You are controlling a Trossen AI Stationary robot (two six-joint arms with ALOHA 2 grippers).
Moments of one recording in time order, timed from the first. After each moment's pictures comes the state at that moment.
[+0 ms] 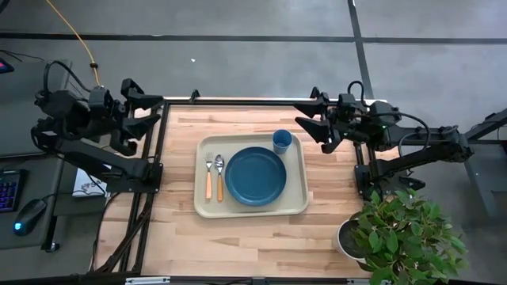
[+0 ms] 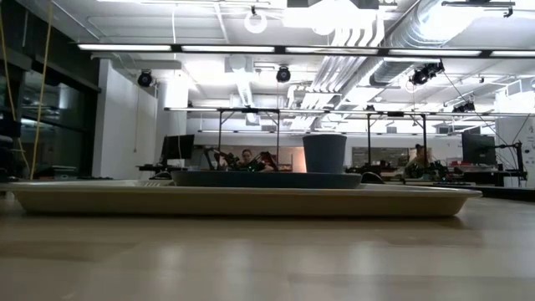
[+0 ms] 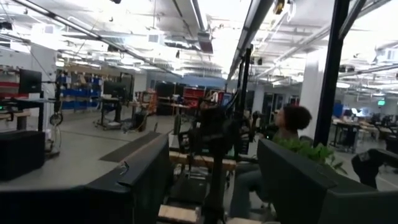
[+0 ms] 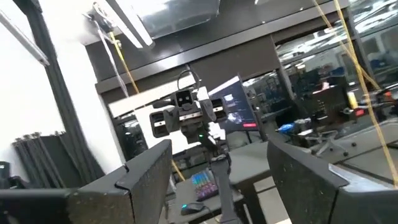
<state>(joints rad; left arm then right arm) -0.09 0.68 1.22 -0.26 -0.34 -0.01 -0.02 1.04 1.05 0.38 0.08 0.32</state>
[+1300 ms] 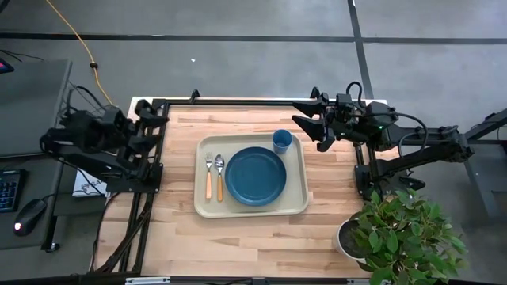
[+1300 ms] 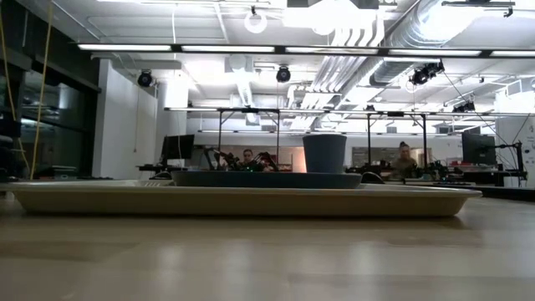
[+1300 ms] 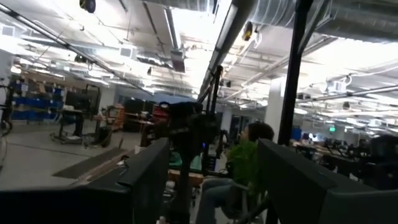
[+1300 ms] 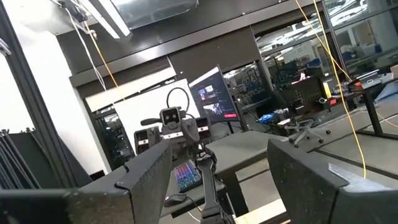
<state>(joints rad) -0.09 0.46 0.81 0.05 -0.22 -0.08 -0.02 1.04 1.05 0.32 0.16 0.31</state>
